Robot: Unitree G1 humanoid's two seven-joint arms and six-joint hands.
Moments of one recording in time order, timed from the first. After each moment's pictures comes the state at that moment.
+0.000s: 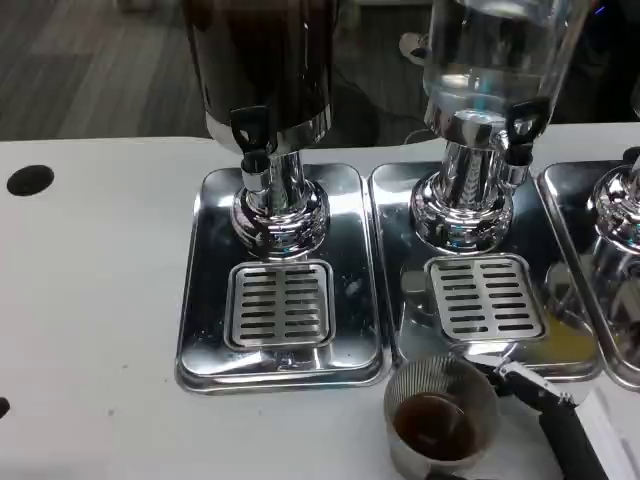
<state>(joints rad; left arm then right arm) 1.12 0.18 0.36 -0.64 0.83 -0.28 0.15 0.03 -0.36 0.20 0.94 -0.75 -1.20 -0.74</state>
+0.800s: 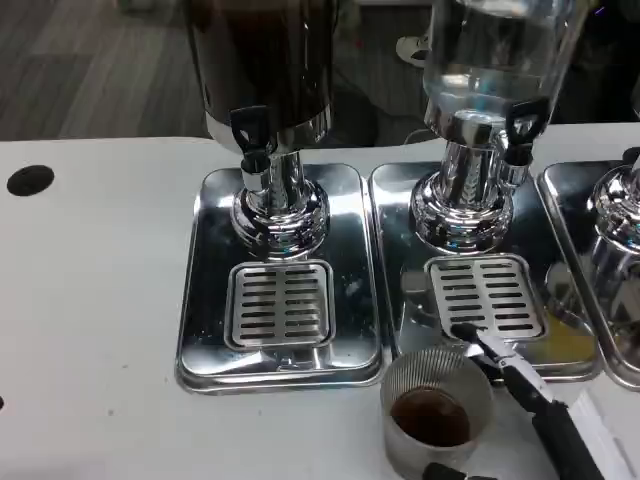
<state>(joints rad) 1.12 0.16 0.38 -0.62 0.78 -0.32 0.15 0.05 -0.38 0.24 0.89 -0.64 -1.19 -0.64</state>
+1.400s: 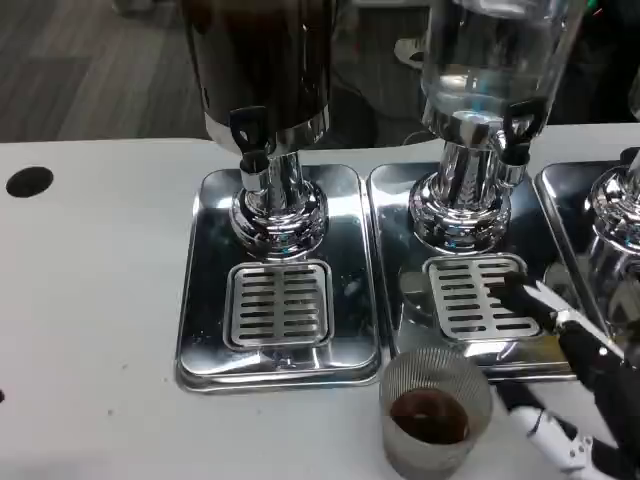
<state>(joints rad) 1.07 0.19 0.41 -0.59 0.72 -0.36 0.10 0.36 -0.50 0.15 0.14 -0.08 -0.86 -0.10</state>
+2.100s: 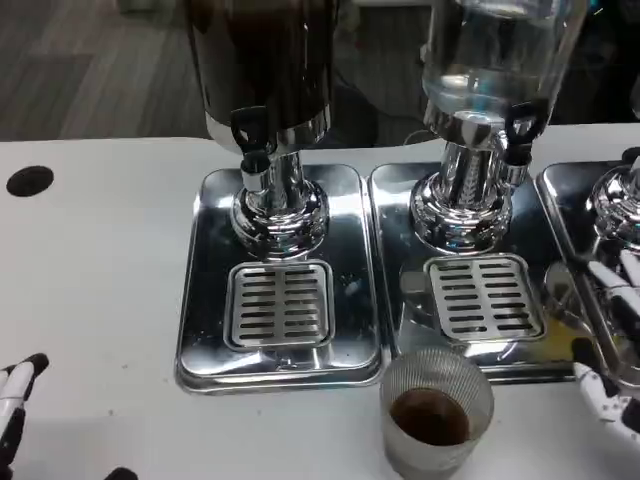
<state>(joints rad) 0.91 0.23 0.37 -0.51 0.87 -0.35 0.13 0.30 -0.53 -0.03 0.17 -0.61 -0.58 -0.37</state>
